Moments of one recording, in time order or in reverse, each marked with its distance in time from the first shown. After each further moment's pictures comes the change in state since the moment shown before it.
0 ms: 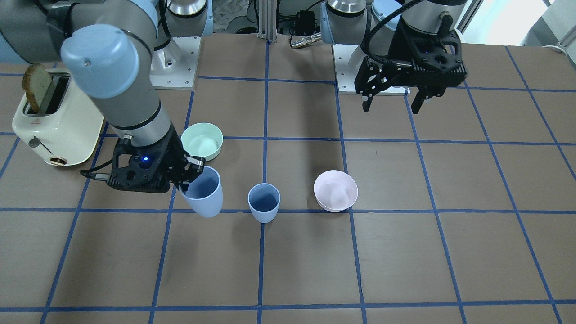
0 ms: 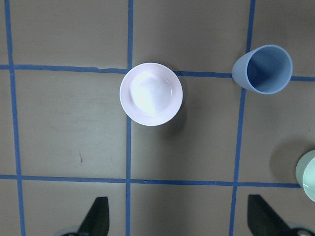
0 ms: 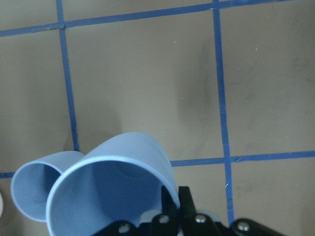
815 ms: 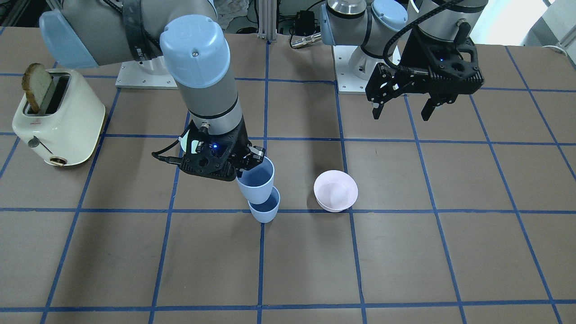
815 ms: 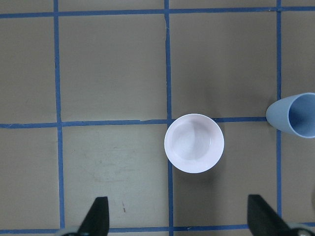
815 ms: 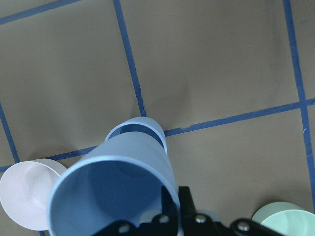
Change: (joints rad) left arm 0.022 -0.009 0.000 0.013 -0.008 0.014; right arm 0.162 0.063 -0.062 0.035 0.003 0.271
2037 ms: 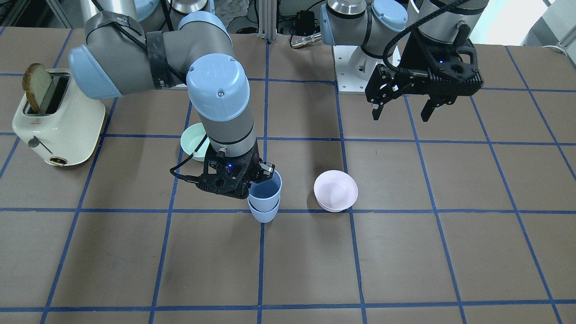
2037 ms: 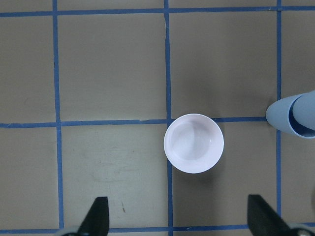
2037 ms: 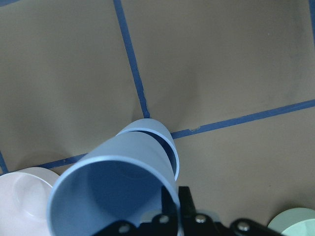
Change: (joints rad) left arm 0.000 -0.001 -0.001 0.000 0.000 -0.001; right arm 0.015 0.066 0.001 -0.029 -0.005 0.028
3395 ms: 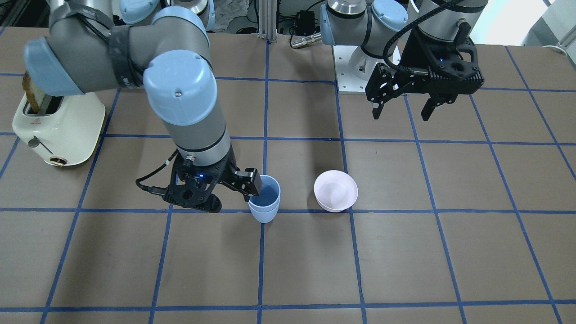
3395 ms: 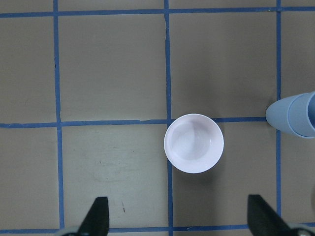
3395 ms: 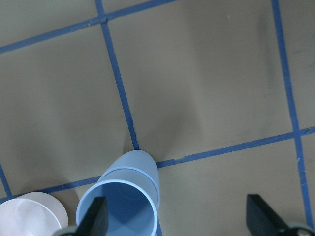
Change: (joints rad) left arm 0.000 0.003 0.000 0.000 0.000 0.000; right arm -0.097 0.005 -0.147 0.140 -0.011 -0.125
